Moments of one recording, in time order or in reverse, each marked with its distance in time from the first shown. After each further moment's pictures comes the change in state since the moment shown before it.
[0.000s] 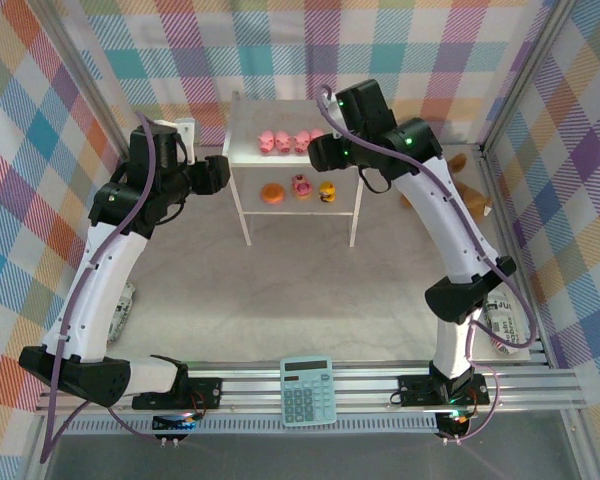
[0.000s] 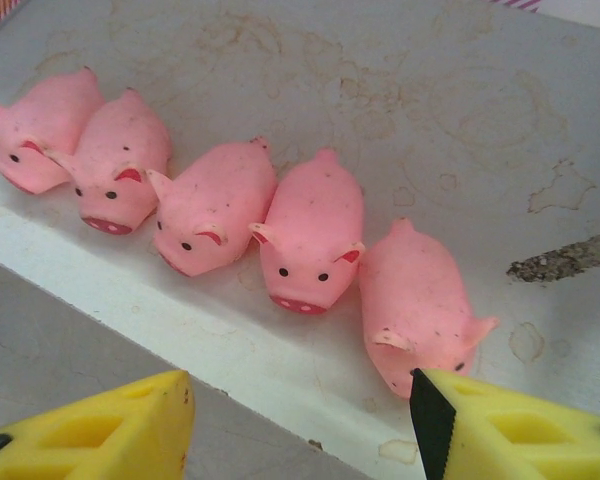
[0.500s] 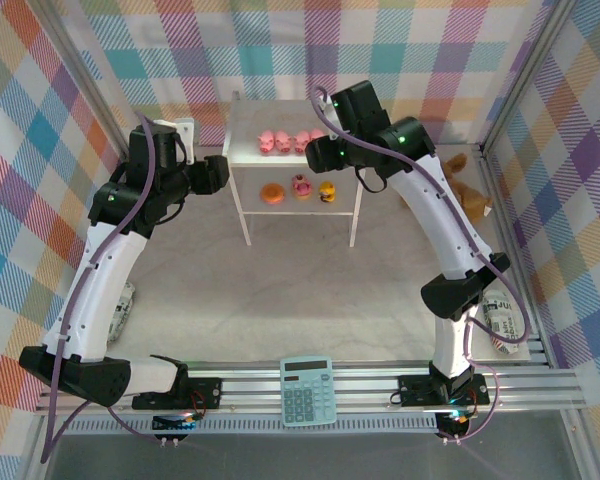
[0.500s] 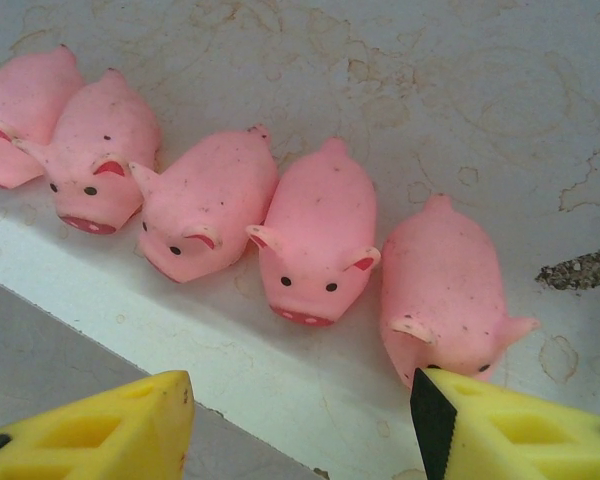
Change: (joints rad) left arm 0.006 0.000 0.000 0.000 0.000 0.010; right arm 0.000 0.031 0.017 -0.010 -0.006 0.000
